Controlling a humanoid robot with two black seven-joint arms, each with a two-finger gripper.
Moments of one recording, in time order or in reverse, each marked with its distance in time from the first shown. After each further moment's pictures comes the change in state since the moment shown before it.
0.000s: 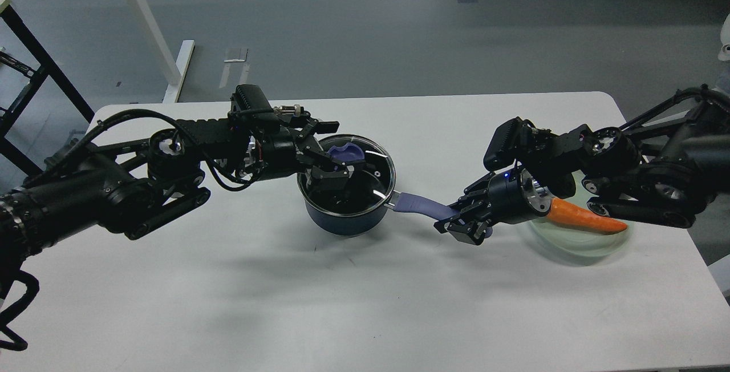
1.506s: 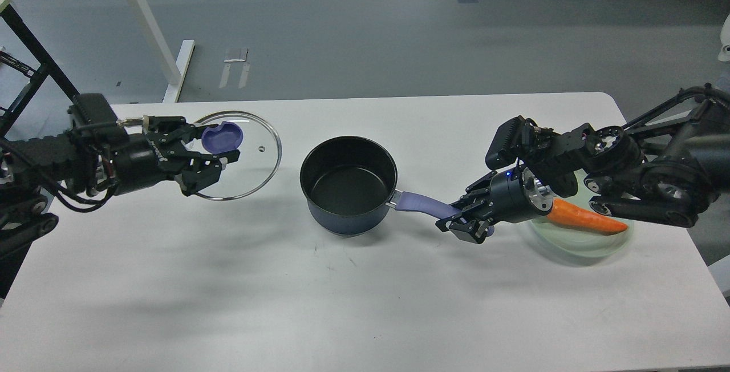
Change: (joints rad) left arm 0.146 0.551 0.019 -0.234 -0.027 0.180 0.000; right arm 0.003 -0.007 0.000 0.001 0.000 0.000 0.000
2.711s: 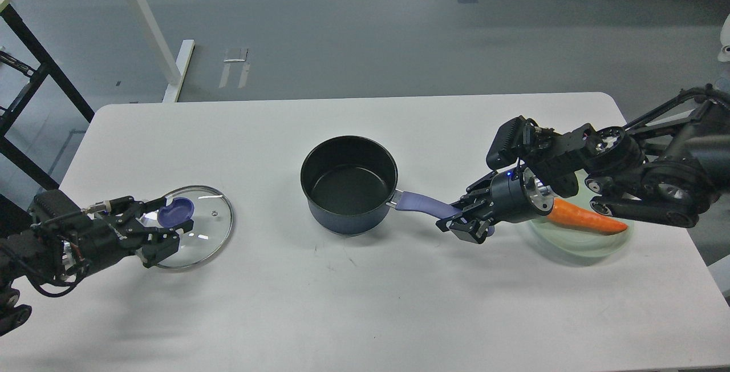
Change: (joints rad) left arm 0.262 -0.085 0.014 0.224 -0.082 0.168 0.000; right arm -0.003 -0.002 0.002 0.000 0.000 -0.002 0.000
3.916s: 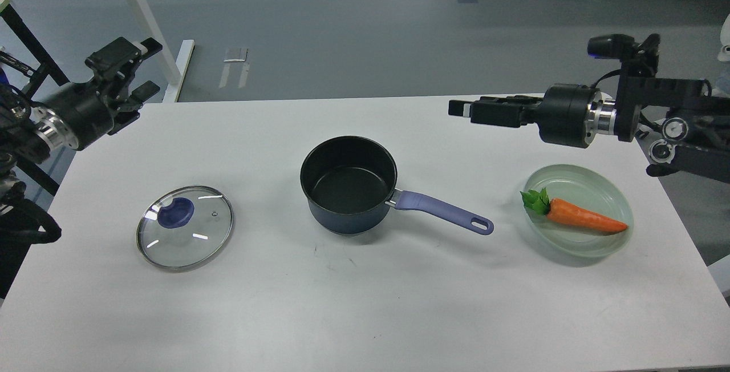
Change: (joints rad) left arm -0.320 0.043 -0.055 -0.155 -1.538 -0.565 0.000; right arm -0.160 -0.358 0.521 0.091 0.721 -0.003 0.000
